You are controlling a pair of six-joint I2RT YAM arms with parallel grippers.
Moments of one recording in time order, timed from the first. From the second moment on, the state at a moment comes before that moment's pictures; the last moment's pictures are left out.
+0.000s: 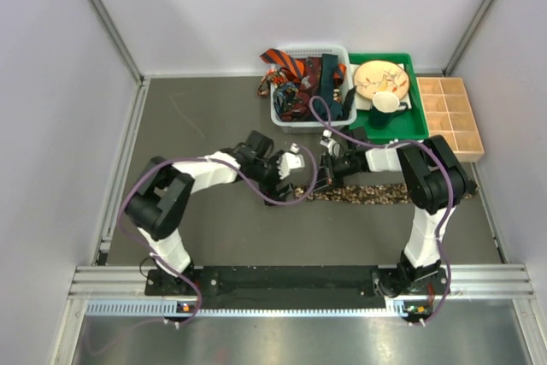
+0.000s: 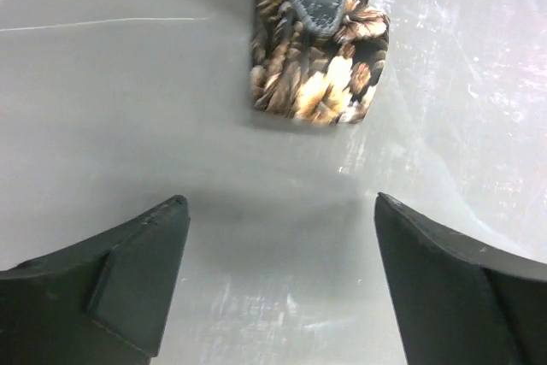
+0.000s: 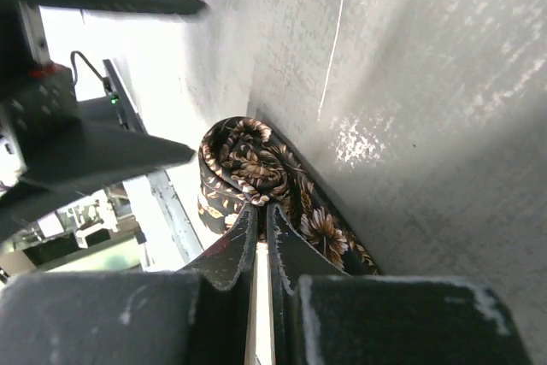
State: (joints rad) left arm -0.62 1.75 0.99 -0.25 0.56 0.58; right arm 0.35 1.91 0.92 -0.09 -0.93 0.36
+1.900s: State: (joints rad) left arm -0.70 1.83 0.77 0.44 0.68 0.50; right arm 0.32 1.85 0.98 -0.39 -0.75 0.18
